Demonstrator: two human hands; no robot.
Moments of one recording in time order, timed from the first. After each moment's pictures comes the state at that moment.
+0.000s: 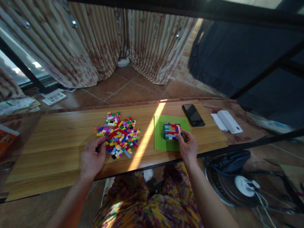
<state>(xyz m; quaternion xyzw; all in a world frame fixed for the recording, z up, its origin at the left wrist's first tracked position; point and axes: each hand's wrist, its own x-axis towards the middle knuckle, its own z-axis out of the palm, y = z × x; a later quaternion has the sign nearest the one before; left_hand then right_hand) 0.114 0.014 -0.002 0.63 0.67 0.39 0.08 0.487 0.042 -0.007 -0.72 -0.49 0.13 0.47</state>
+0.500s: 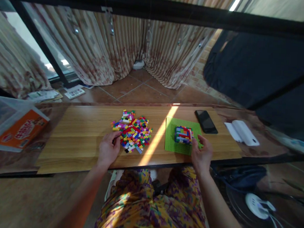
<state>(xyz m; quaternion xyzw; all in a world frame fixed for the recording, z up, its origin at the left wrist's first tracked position) 0.119 0.010 0.005 0.63 0.67 0.39 0.09 0.483 0.030 0.008 -0.71 -0.53 0.04 0.46</state>
